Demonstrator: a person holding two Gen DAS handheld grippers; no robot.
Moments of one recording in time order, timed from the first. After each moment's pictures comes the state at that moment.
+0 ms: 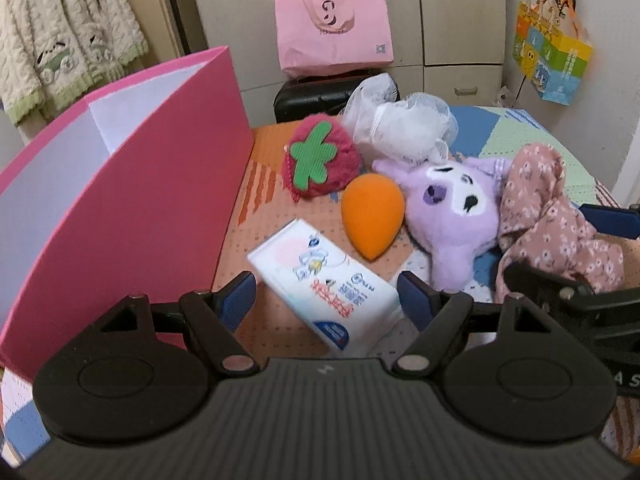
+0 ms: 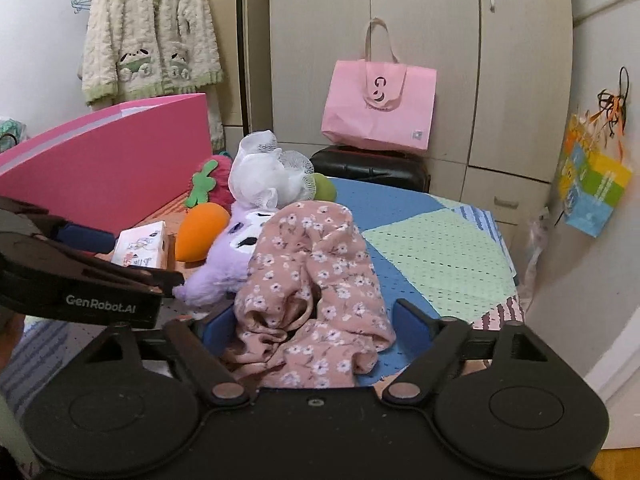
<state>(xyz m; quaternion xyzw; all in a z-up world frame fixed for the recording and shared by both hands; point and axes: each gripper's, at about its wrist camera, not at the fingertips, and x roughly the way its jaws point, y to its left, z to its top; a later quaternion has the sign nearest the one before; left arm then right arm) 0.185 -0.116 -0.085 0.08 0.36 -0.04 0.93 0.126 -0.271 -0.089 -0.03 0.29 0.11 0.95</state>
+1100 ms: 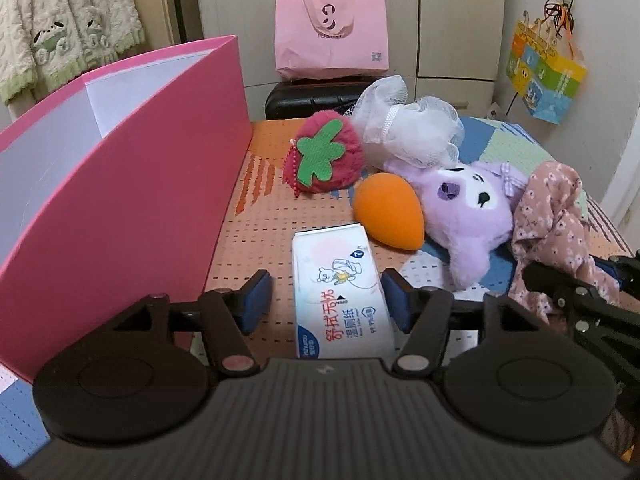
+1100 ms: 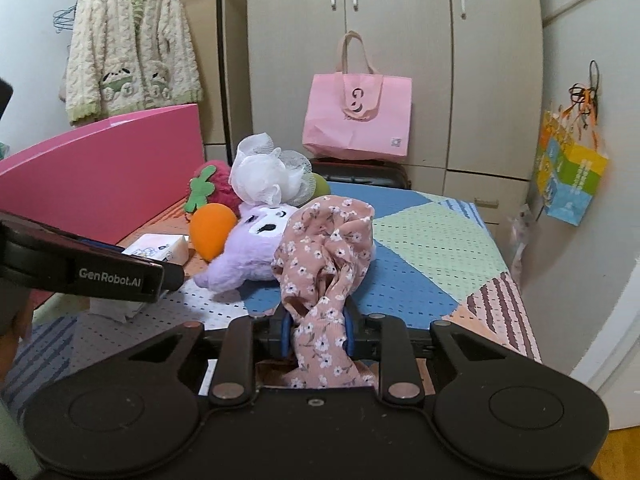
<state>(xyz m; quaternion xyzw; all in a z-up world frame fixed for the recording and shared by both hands) 0.187 -0.099 -0.092 0.05 0.35 -0.07 0.93 0.103 -0.256 -0.100 -0.01 0.26 0.07 0.96</state>
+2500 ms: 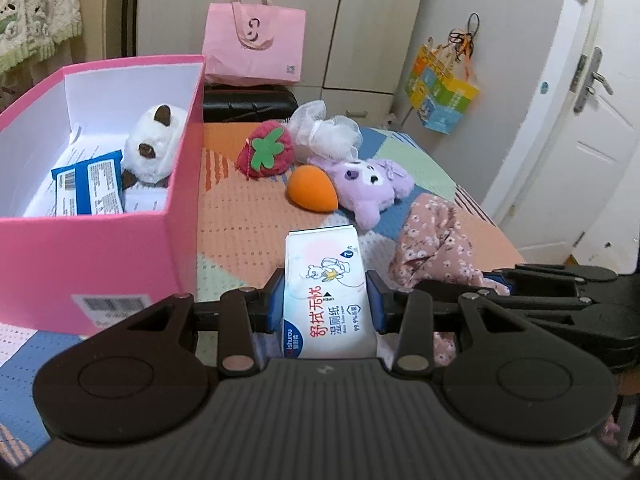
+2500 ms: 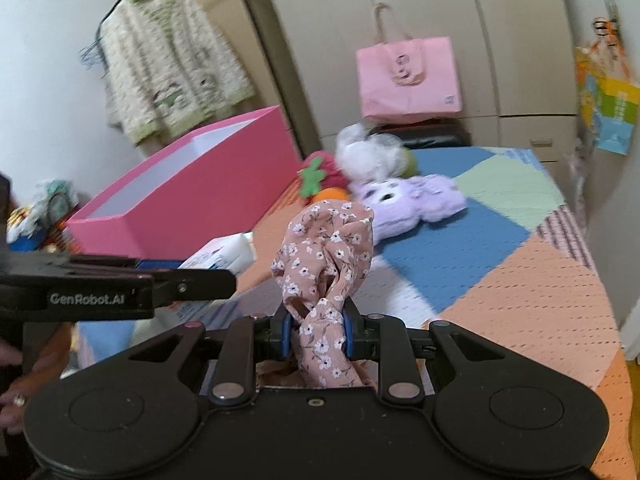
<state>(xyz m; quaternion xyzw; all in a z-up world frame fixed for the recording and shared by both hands) 0.106 -0.033 -0.048 -0.02 0.35 -0.24 0.91 0.040 -0.229 -0.064 0.10 0.32 0.17 0.93</state>
